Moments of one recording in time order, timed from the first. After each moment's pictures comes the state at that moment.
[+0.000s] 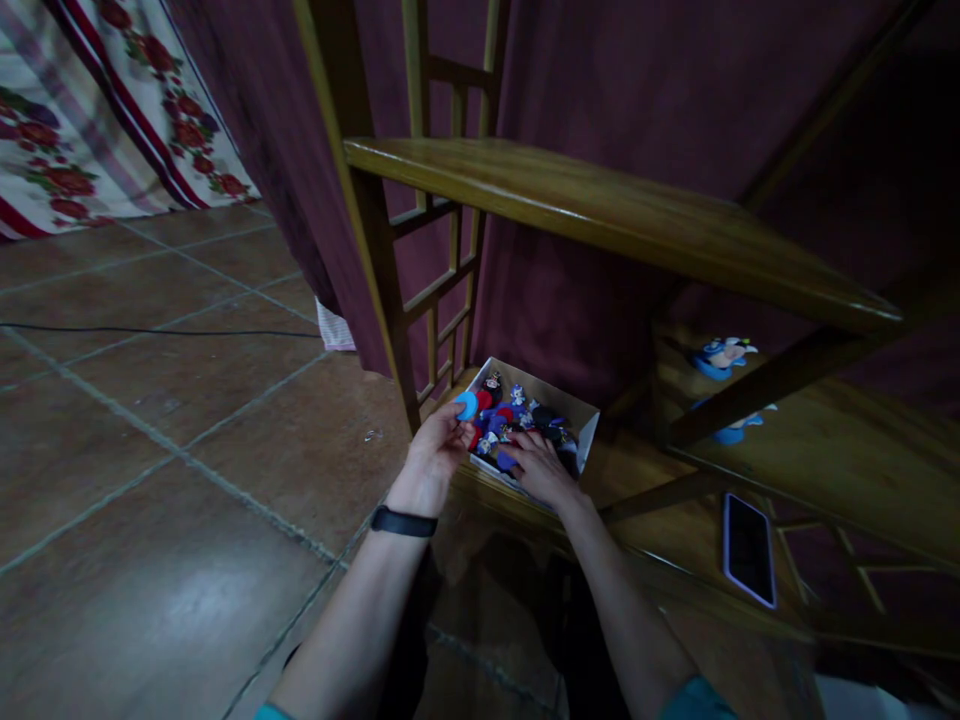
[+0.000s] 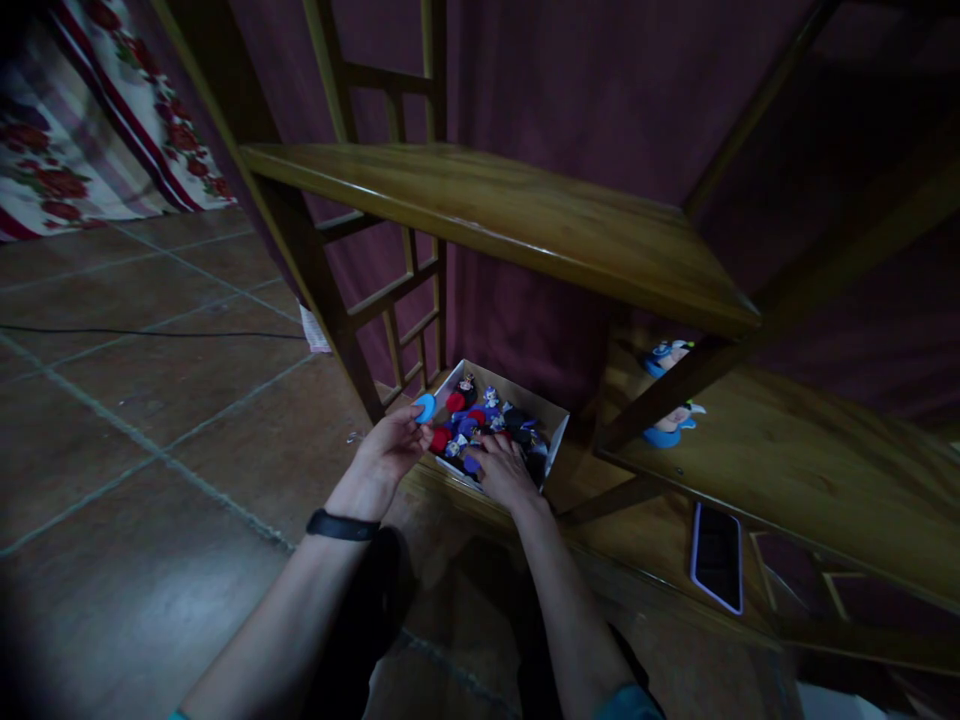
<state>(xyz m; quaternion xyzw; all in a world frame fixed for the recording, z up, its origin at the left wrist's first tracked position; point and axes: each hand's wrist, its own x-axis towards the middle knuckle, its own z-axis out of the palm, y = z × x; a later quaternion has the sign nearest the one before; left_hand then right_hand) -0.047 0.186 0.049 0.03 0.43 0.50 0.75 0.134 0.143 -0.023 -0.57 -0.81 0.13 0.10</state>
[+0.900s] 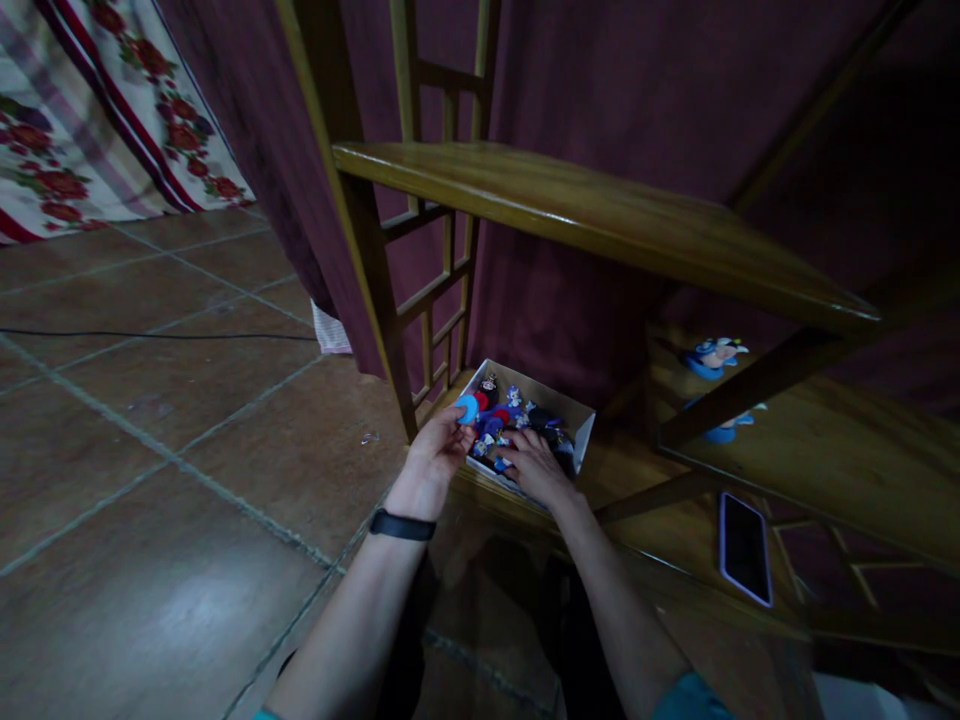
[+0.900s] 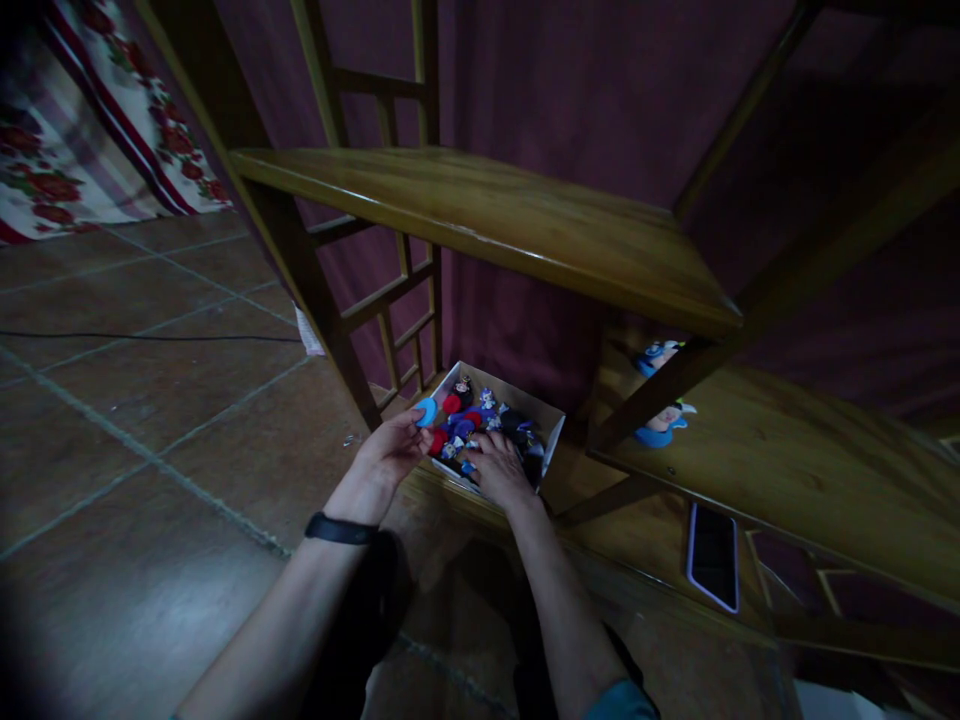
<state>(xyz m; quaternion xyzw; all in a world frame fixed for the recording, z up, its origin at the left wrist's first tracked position) -0.042 0.188 0.044 0.03 0.44 0.50 0.75 0.137 0.149 -0.029 -0.53 -0.83 0.12 0.10</state>
